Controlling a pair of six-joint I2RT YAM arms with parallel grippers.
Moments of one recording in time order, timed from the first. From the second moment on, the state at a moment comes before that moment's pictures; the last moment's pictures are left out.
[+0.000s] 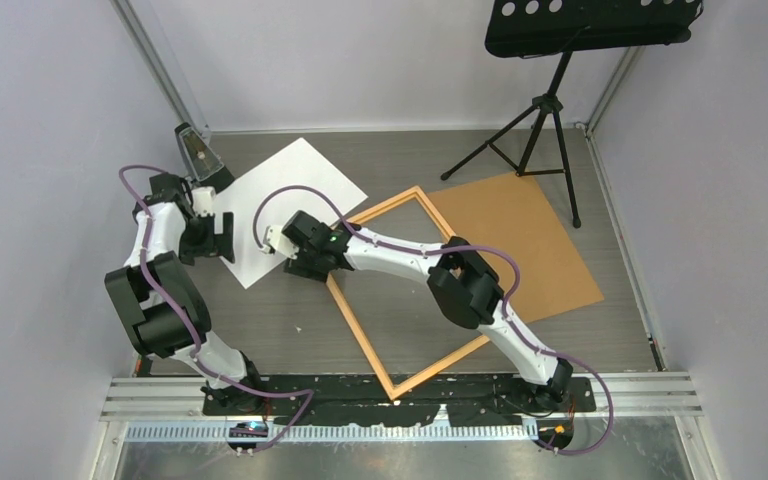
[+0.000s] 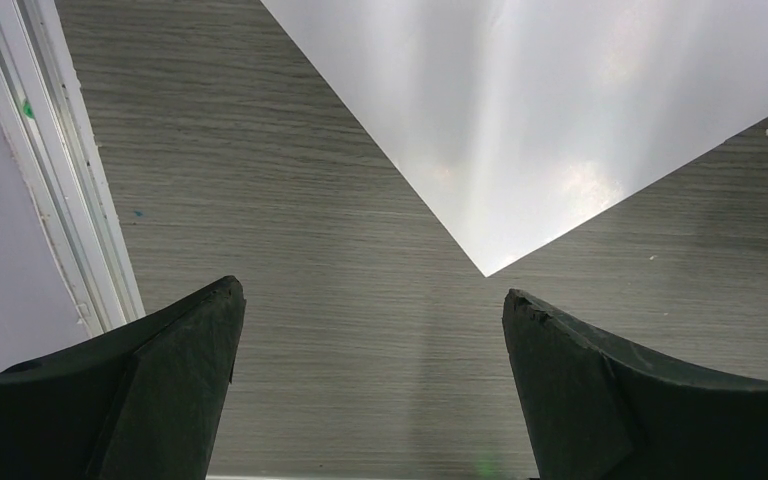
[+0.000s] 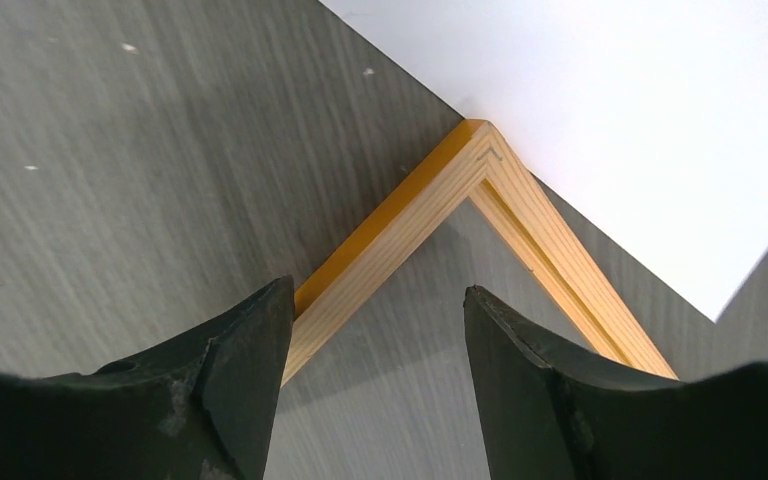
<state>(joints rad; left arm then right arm) 0.39 1.62 1.20 -0.84 0.11 0.29 1.06 2.37 2.00 -0.54 0.12 -0.41</state>
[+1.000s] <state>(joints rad) 0.36 1.70 1.27 -0.85 0.10 0.31 0.89 2.27 1.85 -0.51 0.14 -0.34</state>
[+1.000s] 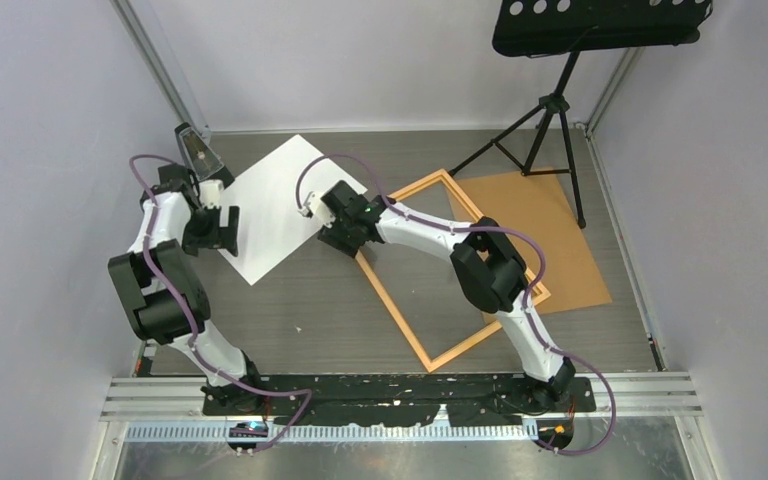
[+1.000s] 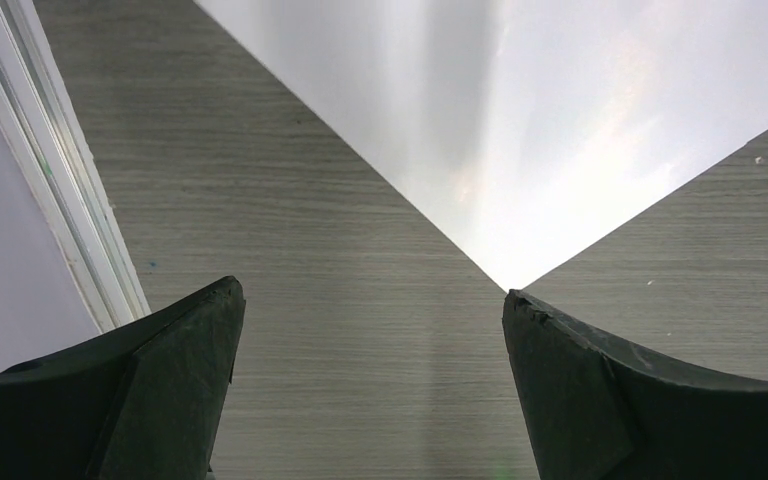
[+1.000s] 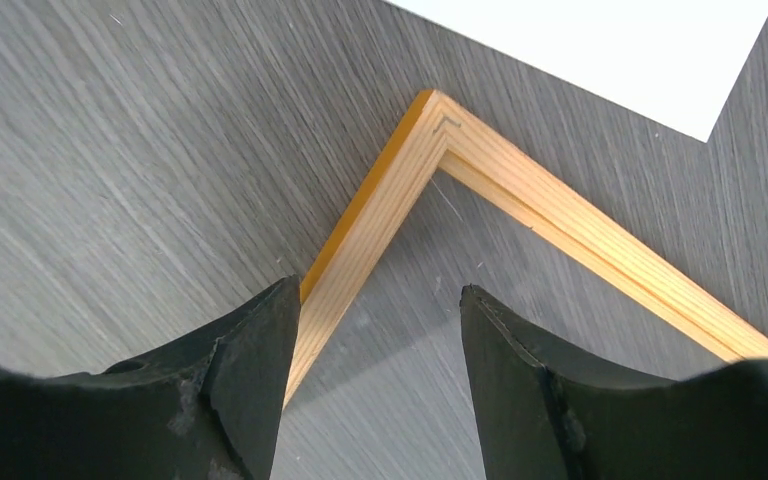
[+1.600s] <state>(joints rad) 0.09 1.94 1.46 -0.96 0.07 0.32 0.77 2.19 1.86 -0.49 -0.18 -0.14</state>
